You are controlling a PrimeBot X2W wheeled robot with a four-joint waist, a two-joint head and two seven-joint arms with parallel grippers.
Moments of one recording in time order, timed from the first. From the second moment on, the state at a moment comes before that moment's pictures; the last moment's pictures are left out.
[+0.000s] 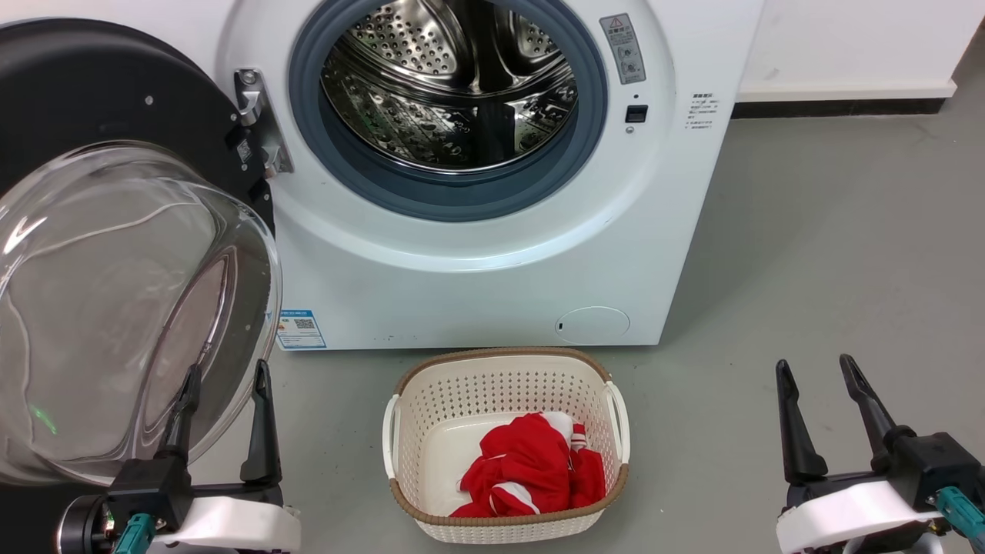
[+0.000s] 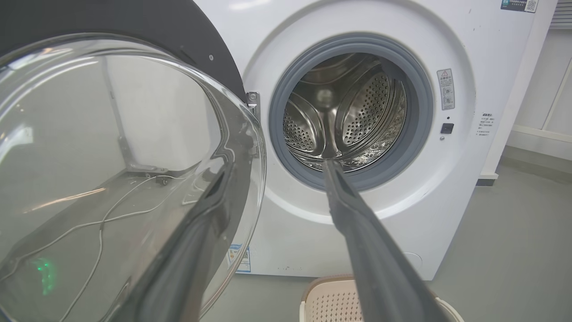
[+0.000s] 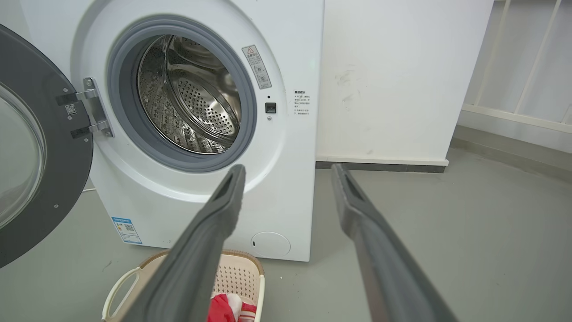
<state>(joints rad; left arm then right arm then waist) 0.02 0.06 0.12 0.04 -0.09 -0.08 -0.26 0.02 -0.05 -0.05 0.07 0.04 0.13 -0.23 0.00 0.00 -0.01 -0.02</state>
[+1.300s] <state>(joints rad) 0.03 0.05 0.13 0.13 -0.43 -0.10 -0.17 0.02 -0.05 -0.05 0.15 0.41 0.13 -0.16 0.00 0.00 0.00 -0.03</state>
